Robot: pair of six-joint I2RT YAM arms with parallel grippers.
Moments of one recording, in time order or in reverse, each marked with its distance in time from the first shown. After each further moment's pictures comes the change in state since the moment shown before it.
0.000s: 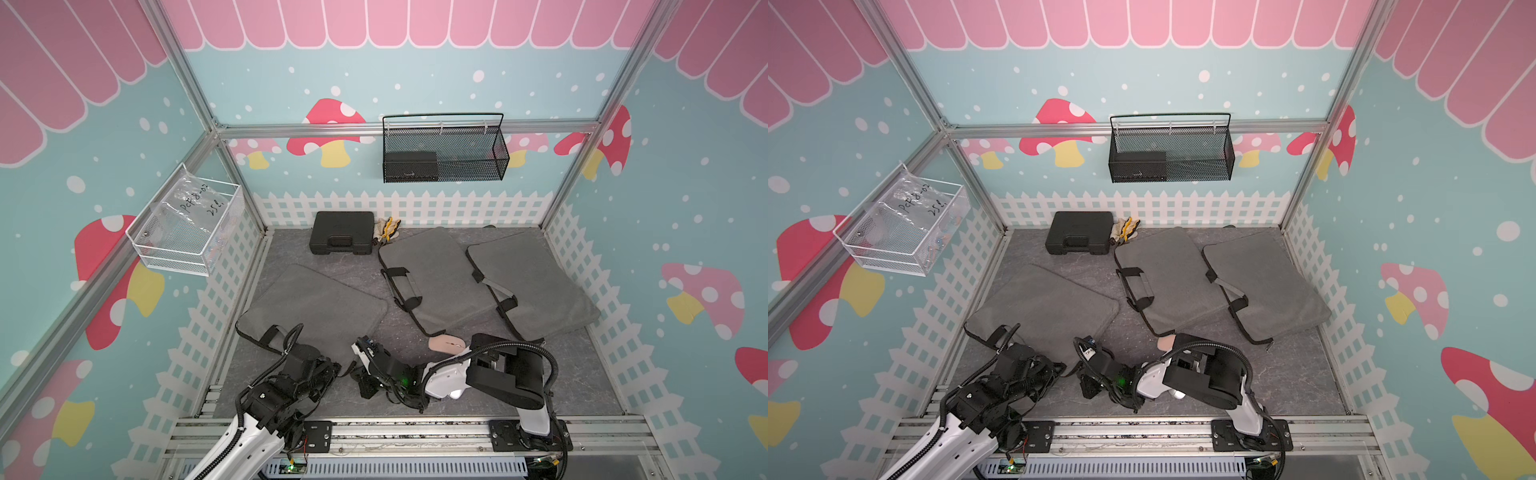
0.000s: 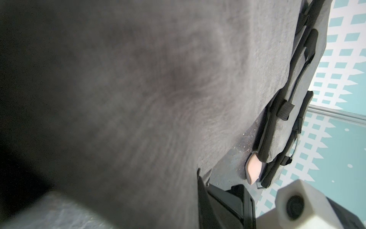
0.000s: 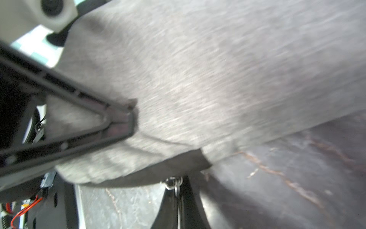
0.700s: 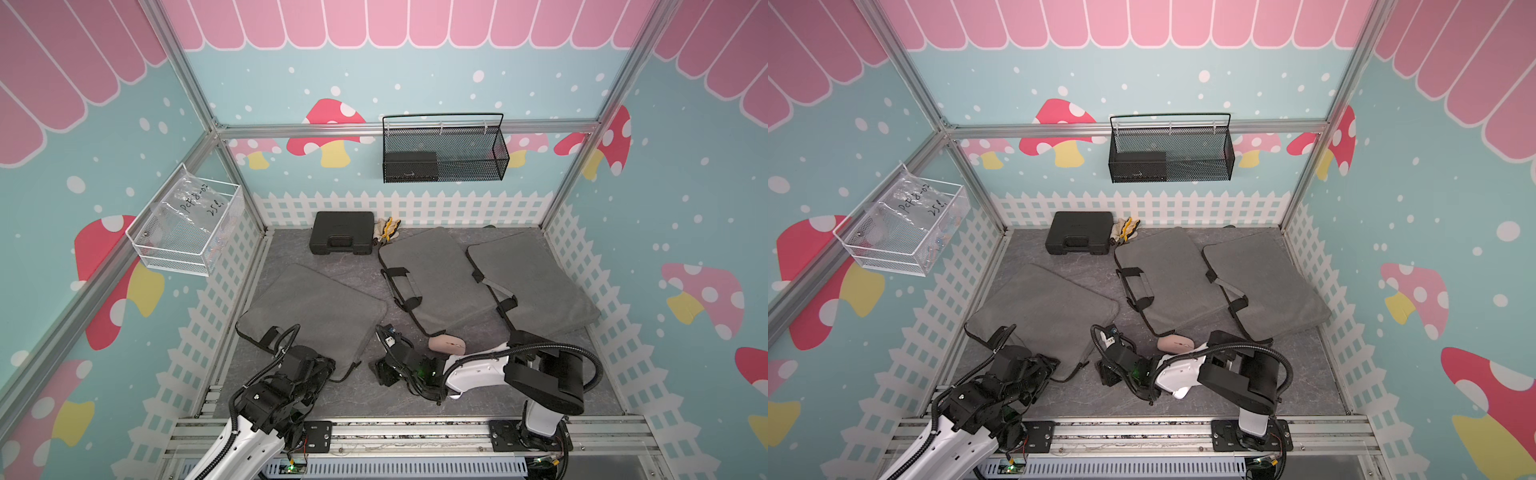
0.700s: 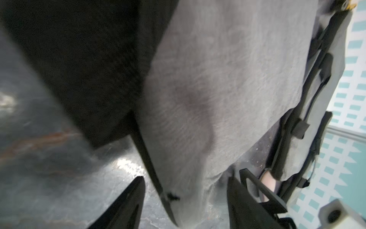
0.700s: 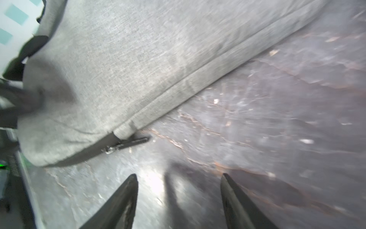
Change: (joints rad) left arm 0.013 -0.017 0.114 -0.221 -0.131 0.004; right arm -0.064 -0.249 -0.124 -0.237 0.146 -0.007
